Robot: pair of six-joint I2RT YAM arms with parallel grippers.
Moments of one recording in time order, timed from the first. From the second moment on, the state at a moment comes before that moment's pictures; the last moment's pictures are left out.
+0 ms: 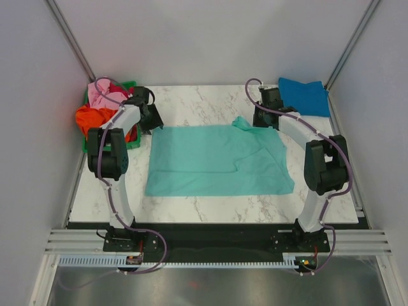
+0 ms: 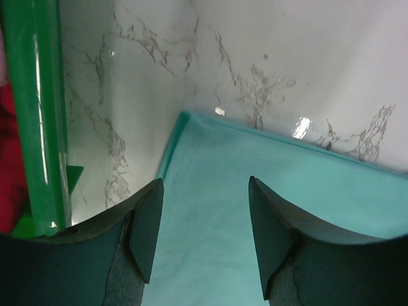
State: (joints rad) left arm -0.07 2.07 1.60 -0.62 -0.01 -0.48; right arm 0.24 1.89 1.42 -0.34 0.03 0.27
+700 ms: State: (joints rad) left arm -0.07 2.22 1.76 -0.62 -0.09 -0.48; right arm 0.24 1.84 1.37 -0.28 -0.05 0.29
